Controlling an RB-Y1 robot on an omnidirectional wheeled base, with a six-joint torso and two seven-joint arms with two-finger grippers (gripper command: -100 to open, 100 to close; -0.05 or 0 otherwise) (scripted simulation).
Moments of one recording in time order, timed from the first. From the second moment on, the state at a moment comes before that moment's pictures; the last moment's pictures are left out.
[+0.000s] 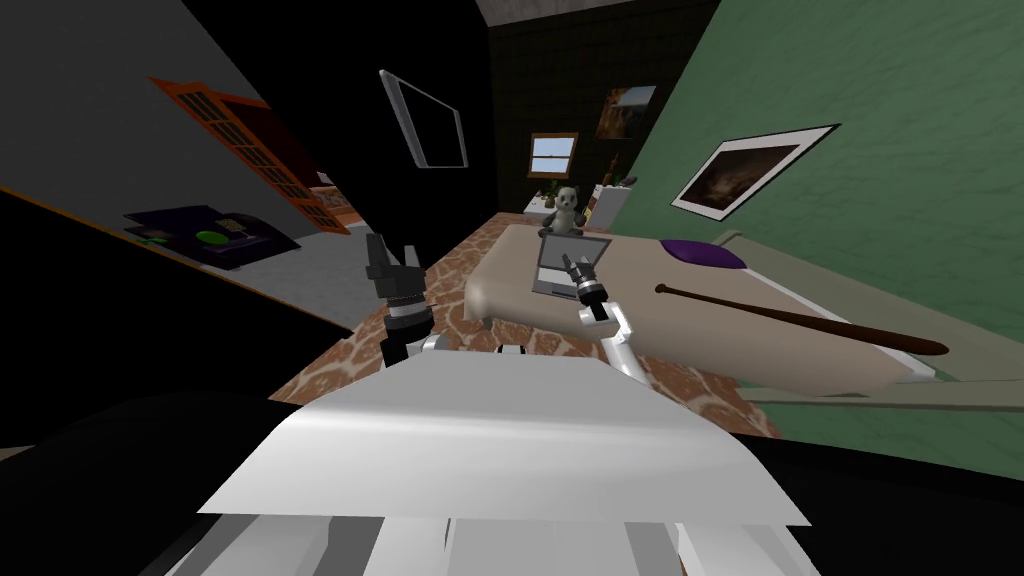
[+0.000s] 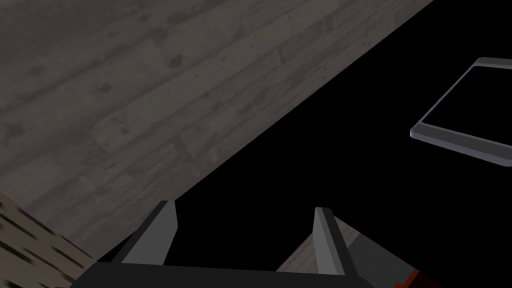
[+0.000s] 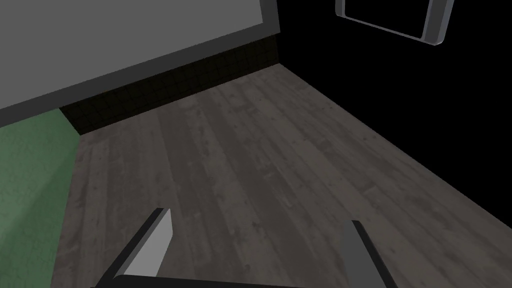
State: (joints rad) left arm 0.50 -0.05 -0.04 -2.38 0.05 -0.53 -0.08; right arm -0.05 -0.38 0.00 -1.72 0.37 -0.16 0.58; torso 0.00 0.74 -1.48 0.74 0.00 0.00
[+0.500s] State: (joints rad) left arm 0.50 -0.05 -0.04 -2.38 0.05 -0.53 -0.08; right arm -0.16 -0.43 0.00 -1.59 0.46 -0.08 0.66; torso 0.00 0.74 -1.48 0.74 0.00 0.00
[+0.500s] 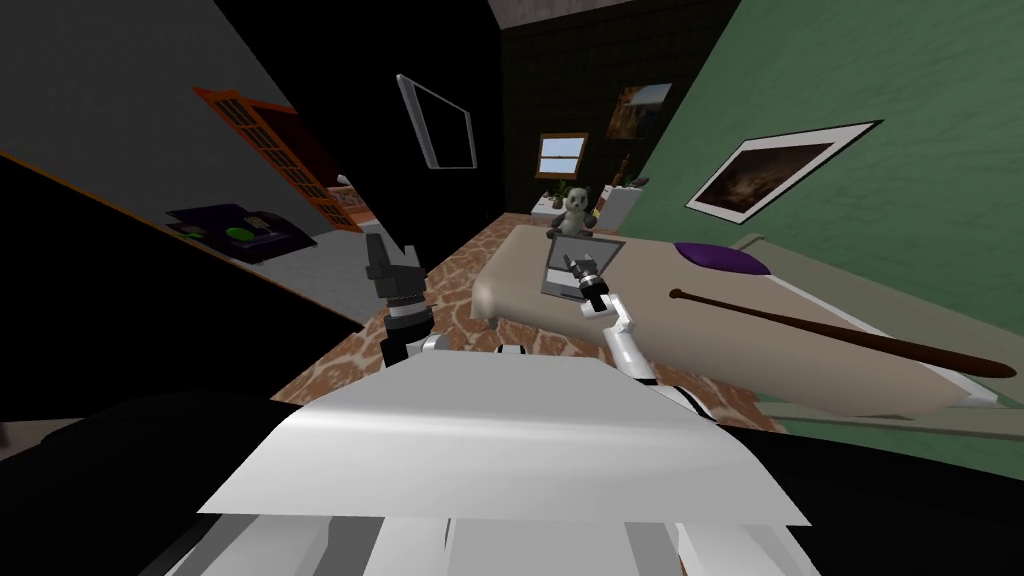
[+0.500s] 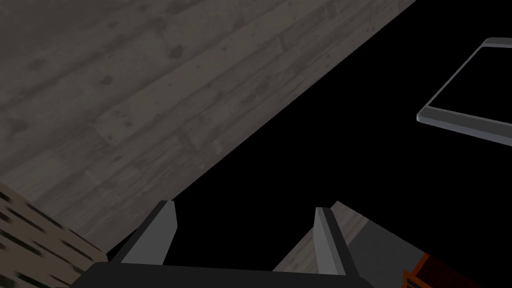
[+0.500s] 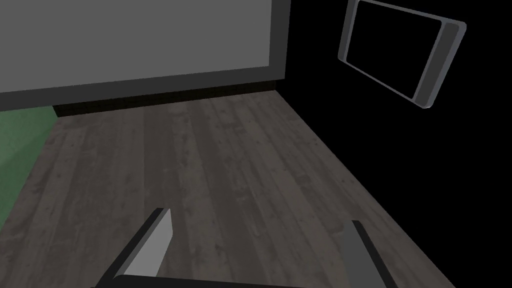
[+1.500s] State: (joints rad) left arm 0.50 -0.05 -0.04 -2.38 0.05 -0.53 -0.08; right arm -0.36 -0.53 0.01 -1.28 0.67 0.09 0.81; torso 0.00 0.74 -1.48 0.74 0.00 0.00
